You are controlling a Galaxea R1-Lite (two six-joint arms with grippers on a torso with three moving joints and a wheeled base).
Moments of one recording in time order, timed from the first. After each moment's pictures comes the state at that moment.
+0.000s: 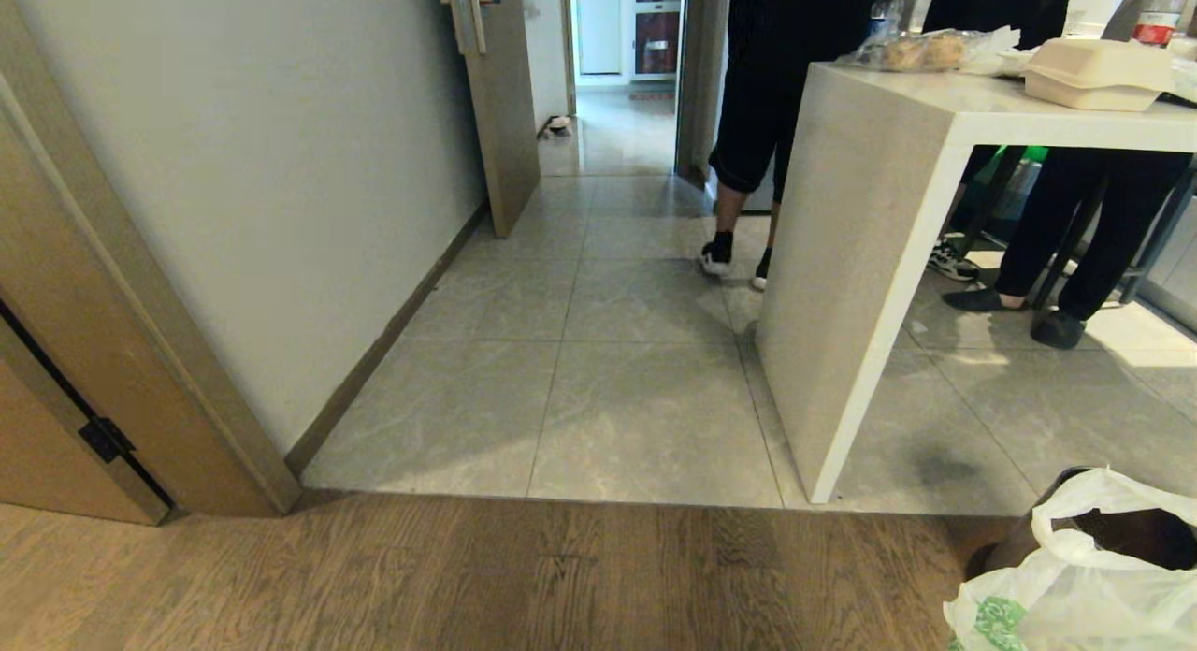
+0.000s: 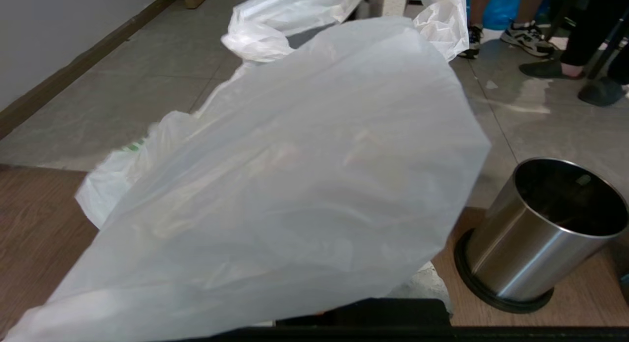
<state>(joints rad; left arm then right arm) 0.00 0.00 0.00 0.00 0.00 -0.01 0.00 0.00 0.00 -0.01 0.02 -0.06</state>
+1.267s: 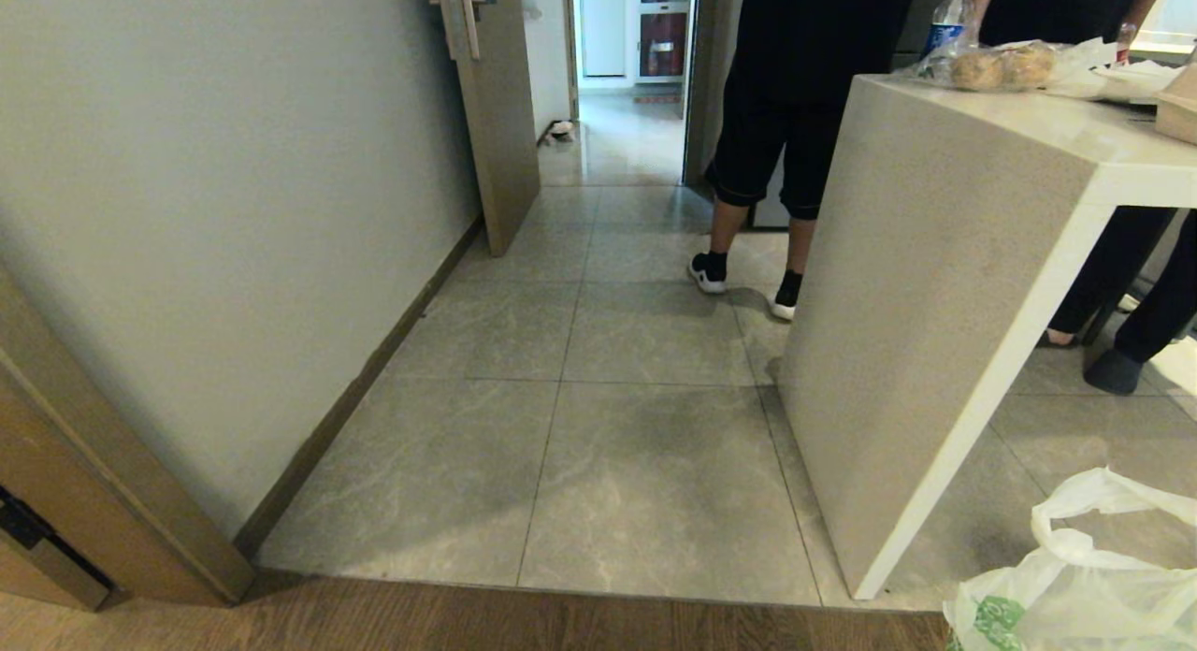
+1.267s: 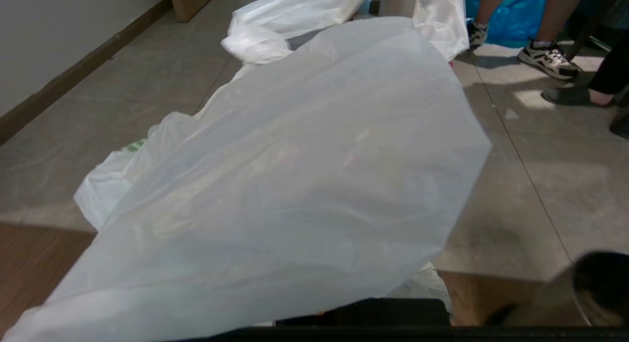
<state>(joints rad) 0.00 0.00 0.00 0.00 0.00 -0.01 0.00 0.00 0.00 -0.01 0.02 -0.05</state>
